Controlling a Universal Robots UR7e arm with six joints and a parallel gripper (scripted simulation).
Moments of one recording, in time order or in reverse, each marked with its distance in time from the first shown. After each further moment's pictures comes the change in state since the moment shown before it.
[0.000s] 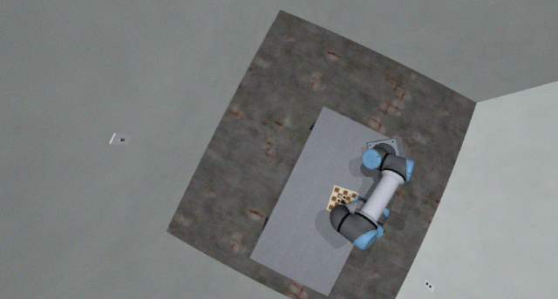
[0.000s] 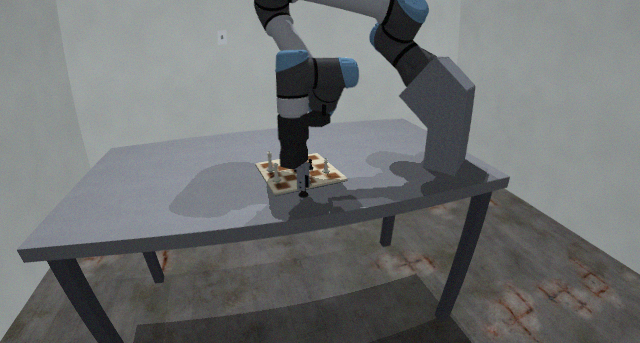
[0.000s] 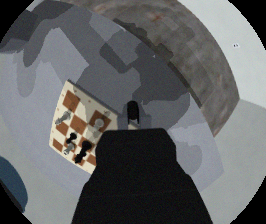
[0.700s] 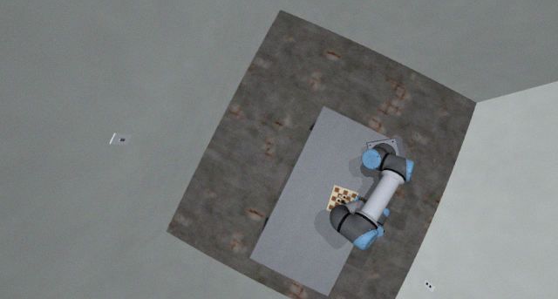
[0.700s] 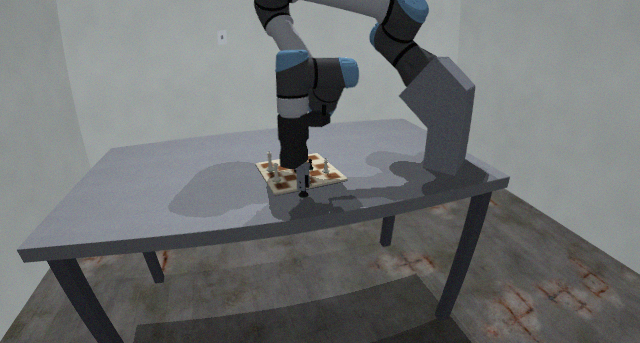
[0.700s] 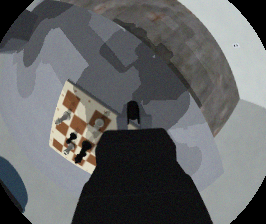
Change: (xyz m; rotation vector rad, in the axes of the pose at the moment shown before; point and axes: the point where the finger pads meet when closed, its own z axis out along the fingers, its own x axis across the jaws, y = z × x) arm 0.000 0.000 0.000 0.000 0.000 0.000
